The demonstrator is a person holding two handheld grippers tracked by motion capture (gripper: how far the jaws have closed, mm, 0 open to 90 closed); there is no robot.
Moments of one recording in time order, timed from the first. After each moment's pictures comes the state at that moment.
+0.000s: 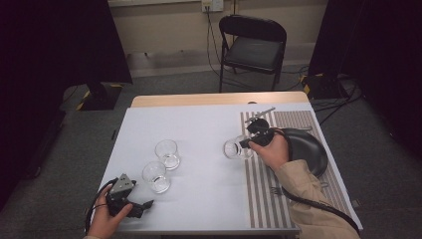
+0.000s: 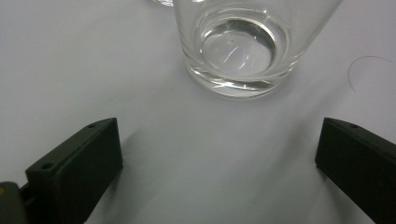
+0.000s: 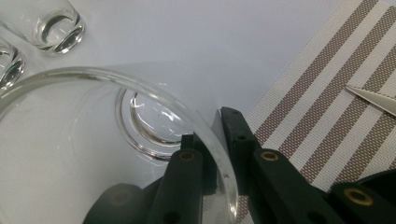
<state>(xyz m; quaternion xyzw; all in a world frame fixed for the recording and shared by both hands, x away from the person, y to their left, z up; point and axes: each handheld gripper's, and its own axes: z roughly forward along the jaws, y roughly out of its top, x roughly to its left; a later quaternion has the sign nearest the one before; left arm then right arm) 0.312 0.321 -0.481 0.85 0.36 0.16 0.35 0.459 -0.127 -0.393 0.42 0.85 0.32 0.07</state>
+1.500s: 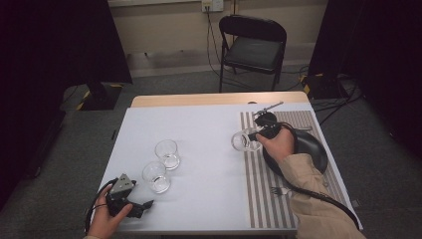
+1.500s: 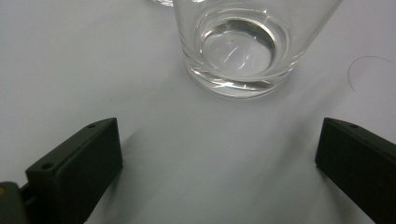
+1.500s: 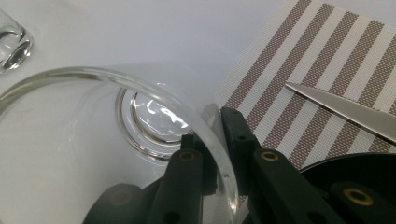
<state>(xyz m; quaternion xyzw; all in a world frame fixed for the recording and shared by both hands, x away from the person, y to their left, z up) 0.312 0.321 -0.482 0.85 0.36 0.16 0.35 0.482 -0.150 -0.395 0.46 0.83 0.31 0.09</state>
